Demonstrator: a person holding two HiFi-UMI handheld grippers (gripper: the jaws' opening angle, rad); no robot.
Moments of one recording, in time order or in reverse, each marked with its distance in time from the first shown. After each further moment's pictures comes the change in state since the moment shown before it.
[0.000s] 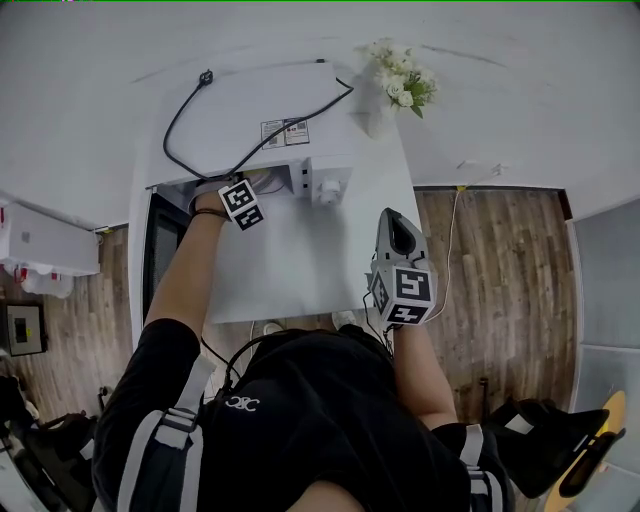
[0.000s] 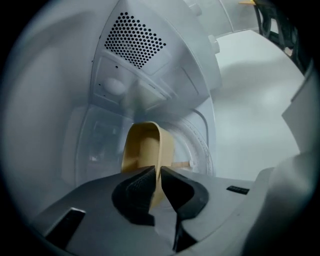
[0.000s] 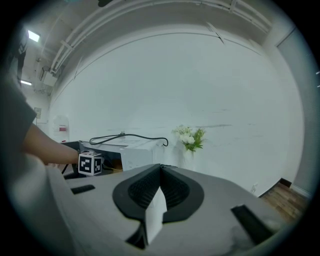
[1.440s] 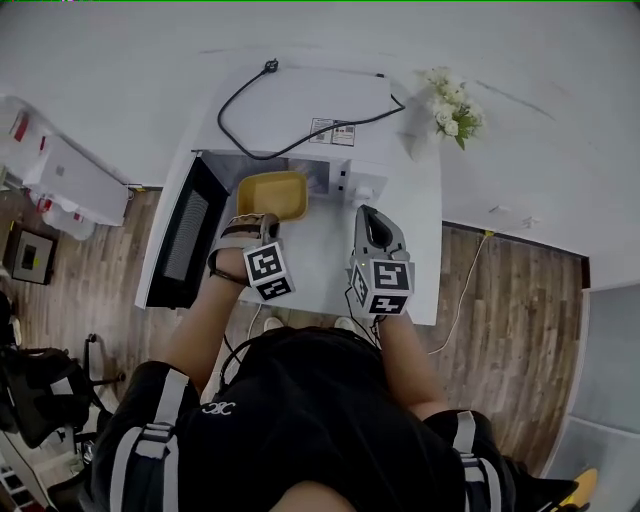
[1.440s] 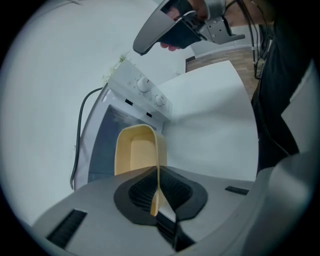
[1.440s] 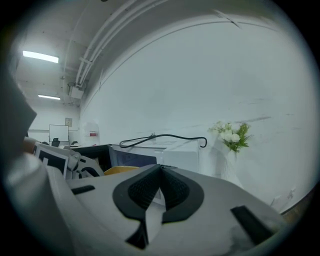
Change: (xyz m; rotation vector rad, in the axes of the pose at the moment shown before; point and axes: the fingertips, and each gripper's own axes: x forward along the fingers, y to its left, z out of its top) left arm -0.188 -0.092 0.014 -0.093 0.007 -0.074; right arm 0.031 0.093 0.001 -0.027 -0.027 0.340
